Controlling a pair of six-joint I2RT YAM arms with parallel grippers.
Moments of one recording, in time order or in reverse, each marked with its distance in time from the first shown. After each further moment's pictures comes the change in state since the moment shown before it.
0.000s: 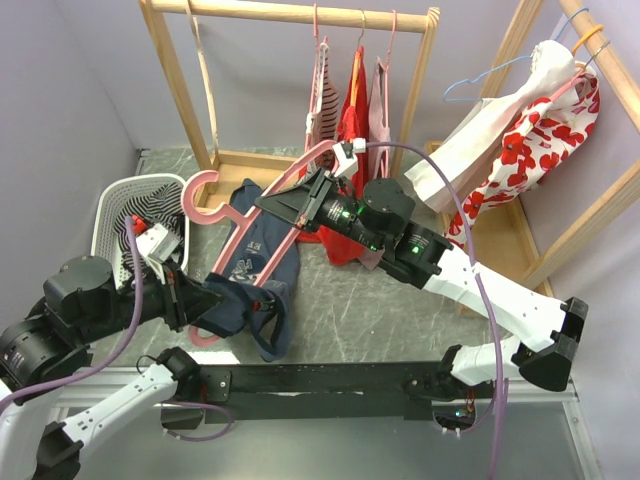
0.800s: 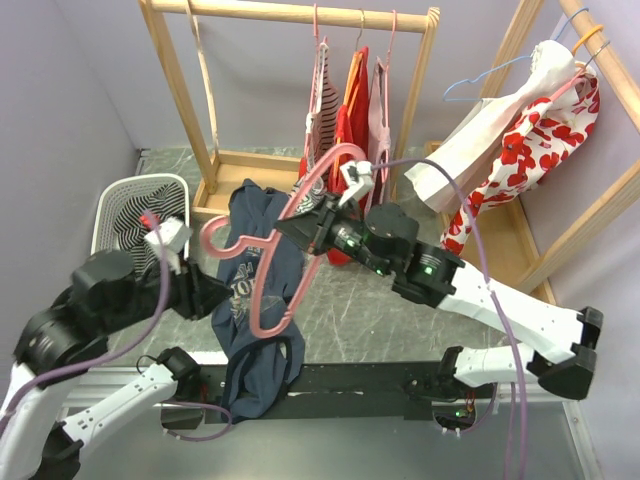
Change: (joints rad) left arm -0.001 -0.006 -0.094 0.053 -0.097 -0.026; right arm 0.084 -0.098 -0.101 -0.090 0.179 -0.336
